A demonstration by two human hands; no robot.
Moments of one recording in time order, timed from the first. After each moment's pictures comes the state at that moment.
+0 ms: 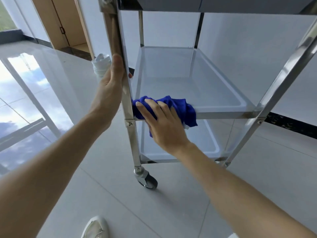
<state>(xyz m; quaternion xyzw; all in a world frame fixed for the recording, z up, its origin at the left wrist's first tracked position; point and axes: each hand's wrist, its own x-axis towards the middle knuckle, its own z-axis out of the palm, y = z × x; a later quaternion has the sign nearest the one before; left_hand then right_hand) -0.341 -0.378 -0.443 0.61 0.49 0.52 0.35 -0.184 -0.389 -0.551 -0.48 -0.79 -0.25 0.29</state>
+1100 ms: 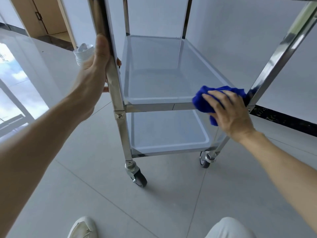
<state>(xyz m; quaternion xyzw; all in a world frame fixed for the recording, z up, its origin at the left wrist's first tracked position) -0.341 -0.364 -0.443 0.64 0.45 0.50 0.38 0.025 -0.402 -0.550 -0.52 -0.76 -0.35 0.19</state>
